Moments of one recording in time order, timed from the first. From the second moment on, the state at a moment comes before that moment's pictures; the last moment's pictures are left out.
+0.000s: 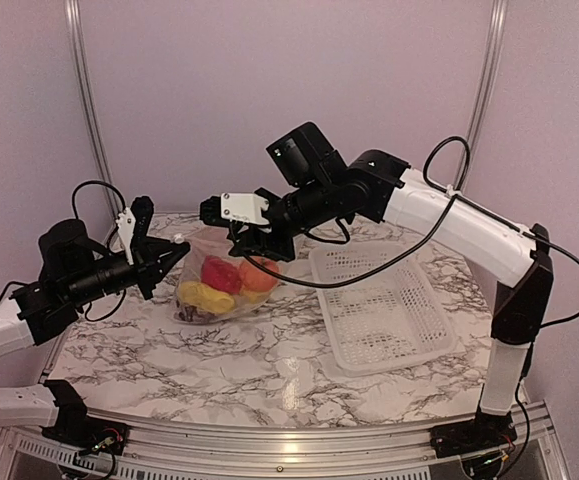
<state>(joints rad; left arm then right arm) -0.65 0.85 0.61 0.16 0.27 0.07 1.02 1.92 2.08 -0.84 -0.25 -0.74</state>
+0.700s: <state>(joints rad) -0.71 0.81 0.72 -0.12 0.27 0.11 1.10 2.01 2.27 -0.79 -0.37 -0.72</state>
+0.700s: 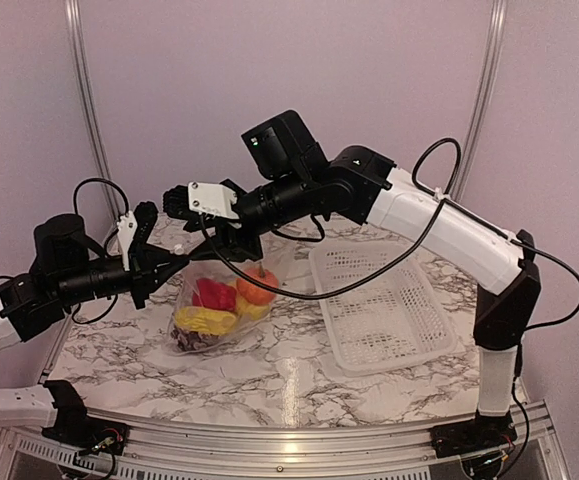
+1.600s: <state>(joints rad) -0.75 0.74 0.71 -0.19 0.21 0.18 1.14 2.08 2.28 -0.74 -0.37 -0.68</state>
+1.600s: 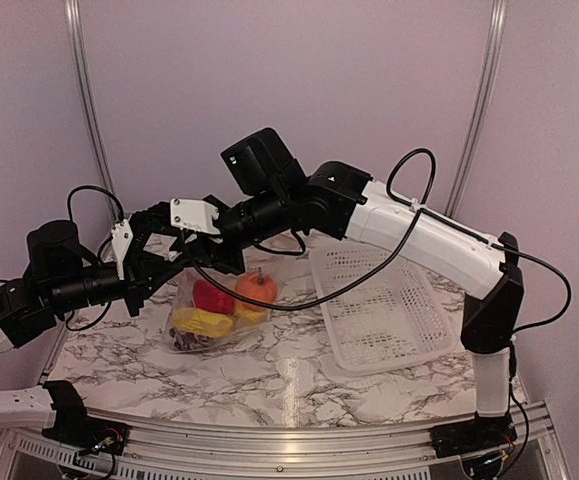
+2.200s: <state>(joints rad) -0.76 0.74 0.71 -0.19 0.17 0.19 1.14 2.08 2.28 -0.73 -0.34 -0.71</state>
